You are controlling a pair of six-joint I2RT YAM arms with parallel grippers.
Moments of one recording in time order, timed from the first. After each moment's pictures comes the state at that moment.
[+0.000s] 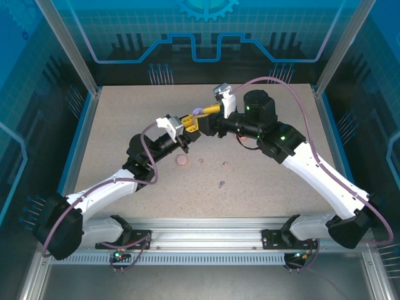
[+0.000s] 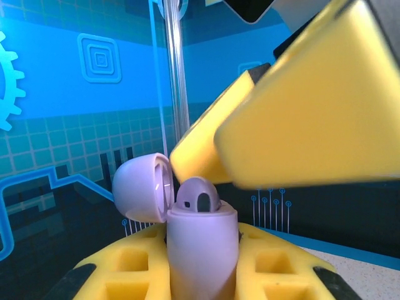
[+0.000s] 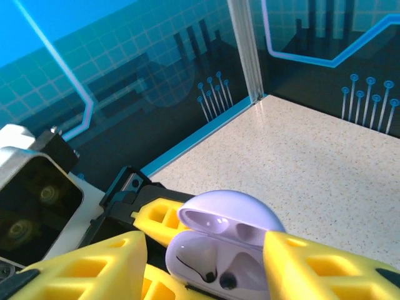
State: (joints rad) left arm -0.58 1.21 0.69 0.84 0.35 -0.03; right arm 0.69 1.29 1.43 -0.39 -0.29 0.24
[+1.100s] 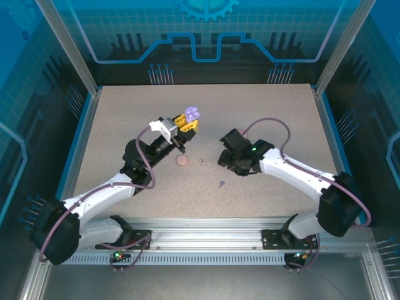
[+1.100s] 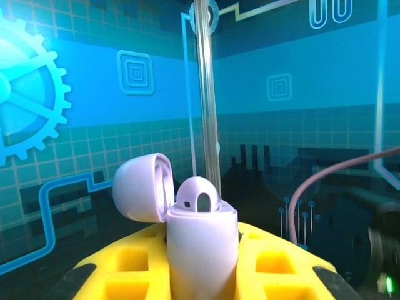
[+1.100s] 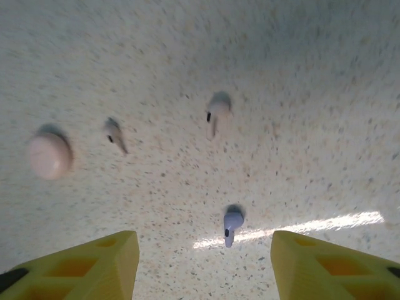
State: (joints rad) left arm -0.58 1.16 0.62 0.90 0.24 -0.01; right arm 0.74 1.46 1.07 -0.78 0.12 1.16
